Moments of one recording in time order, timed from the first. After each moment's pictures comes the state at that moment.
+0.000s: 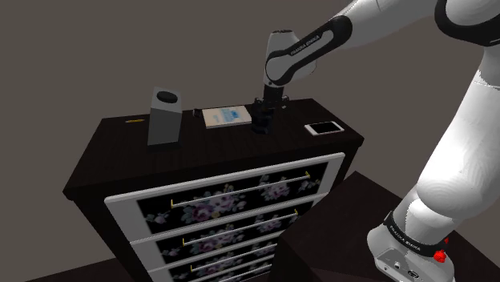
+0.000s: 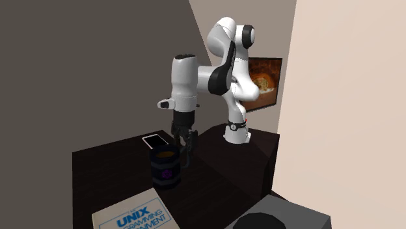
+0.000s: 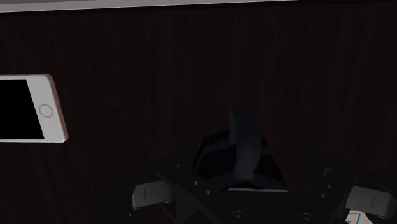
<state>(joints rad) -0.09 0.16 0.11 -2.09 -0.06 2.30 0.44</state>
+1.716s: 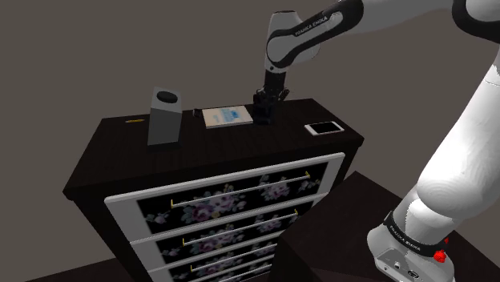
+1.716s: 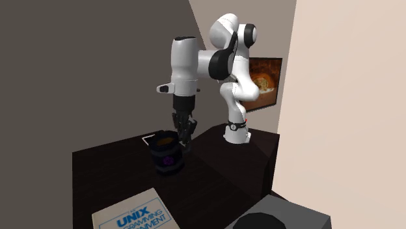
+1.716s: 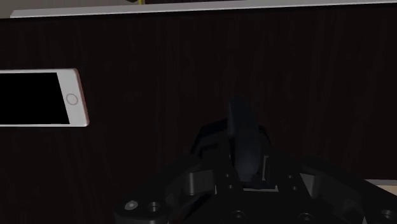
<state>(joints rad) -0.09 0.09 0.12 -2.03 -0.04 2.17 0.43</state>
